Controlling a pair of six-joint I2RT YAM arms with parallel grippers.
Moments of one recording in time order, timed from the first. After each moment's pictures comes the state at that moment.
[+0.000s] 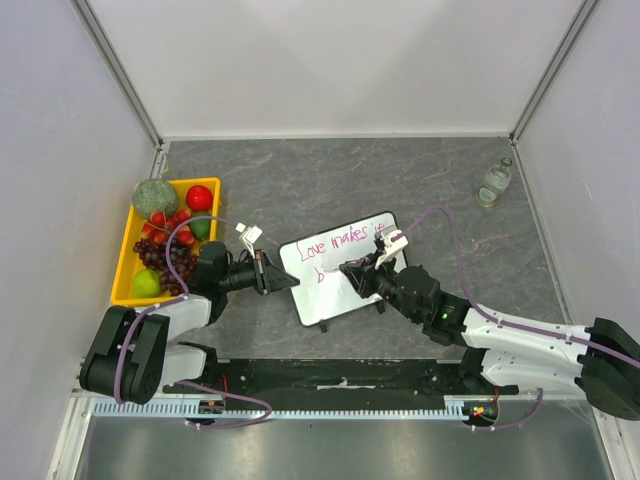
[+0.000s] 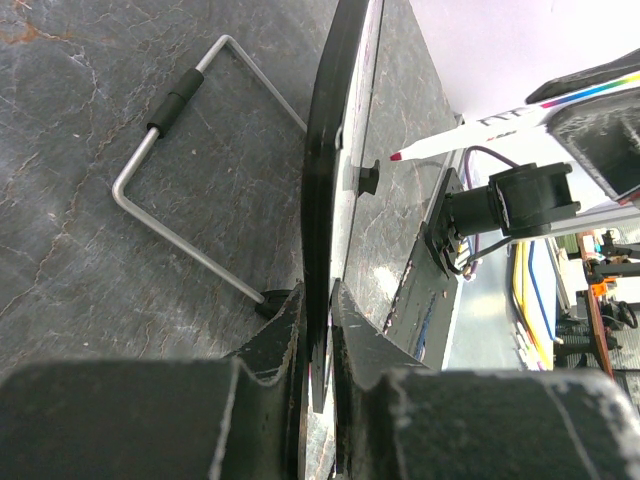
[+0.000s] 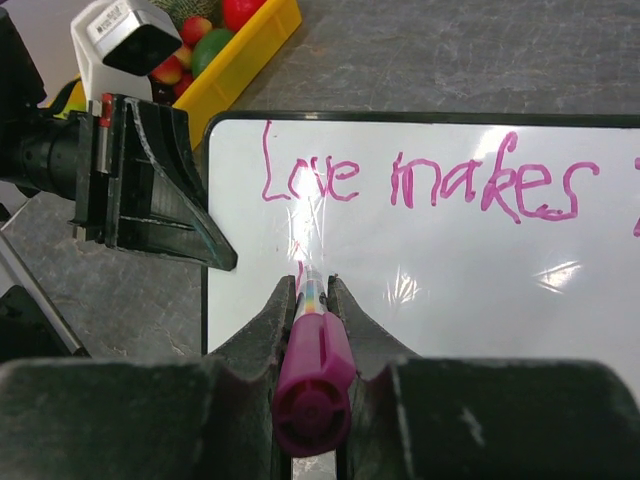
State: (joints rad) left arm -0.22 1.25 0.24 0.63 0.95 -0.60; right arm 1.04 1.01 0.46 0.41 0.31 0.37
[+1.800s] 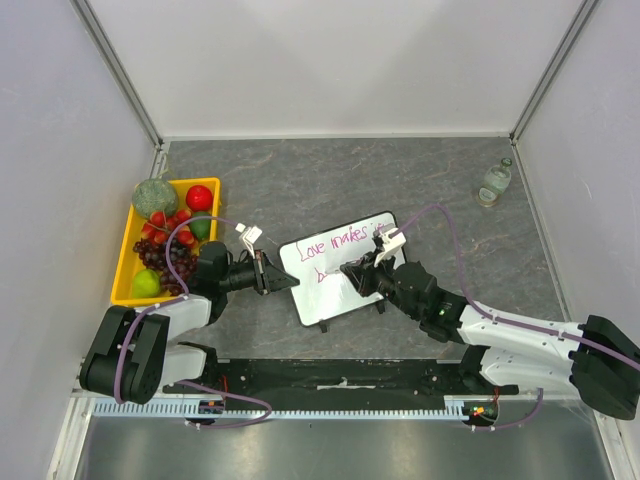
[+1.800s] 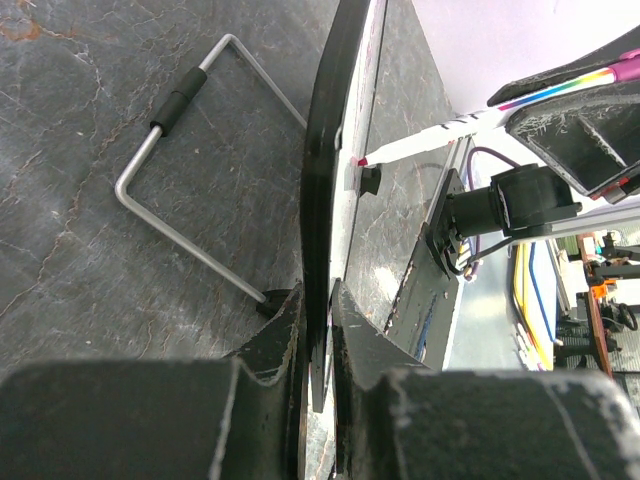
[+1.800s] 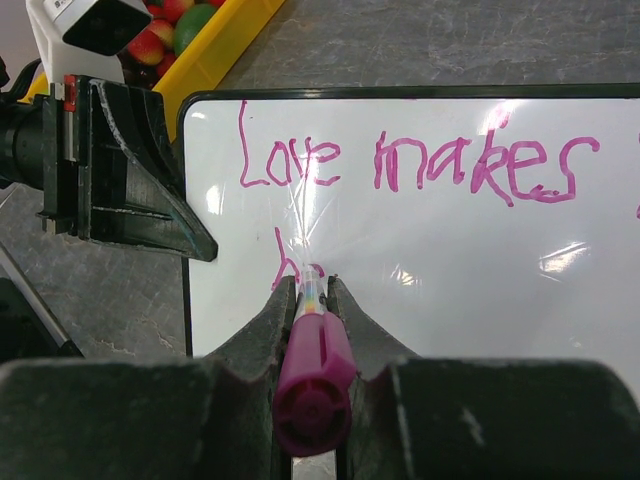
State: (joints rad) left arm -0.22 1.25 0.24 0.63 0.94 -0.60; right arm 0.99 1.05 0.45 0.41 0.26 0.39
